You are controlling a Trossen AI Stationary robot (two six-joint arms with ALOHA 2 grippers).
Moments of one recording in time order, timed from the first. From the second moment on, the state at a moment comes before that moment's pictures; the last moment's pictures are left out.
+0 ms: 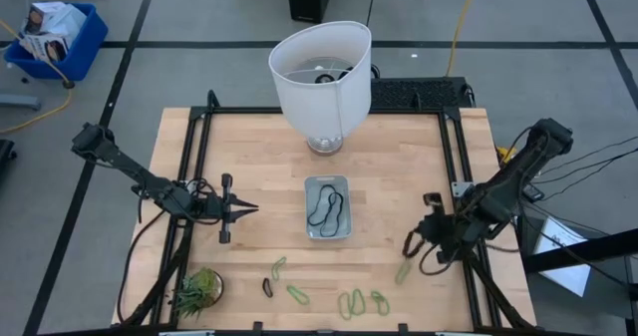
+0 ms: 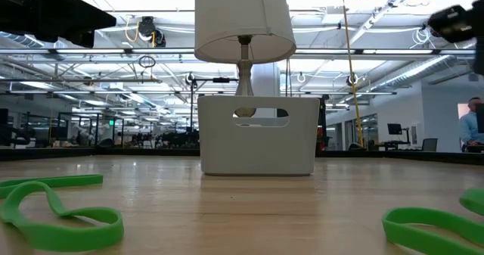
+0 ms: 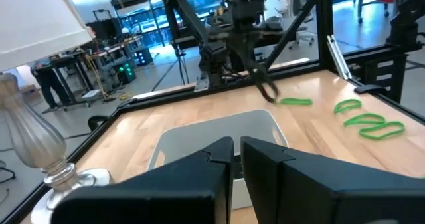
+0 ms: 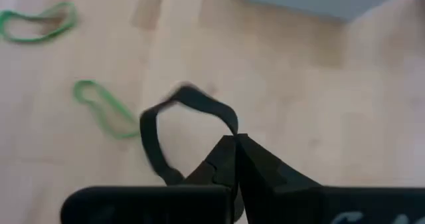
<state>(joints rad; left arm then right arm) -0.56 0.63 0.13 0.45 -0.56 0.18 0.79 0.98 0.73 -0.92 0.43 0.50</state>
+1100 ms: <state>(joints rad) -0.56 0.63 0.13 0.45 -0.60 0.22 0.13 0.69 0.22 0.34 -0.08 -0.09</state>
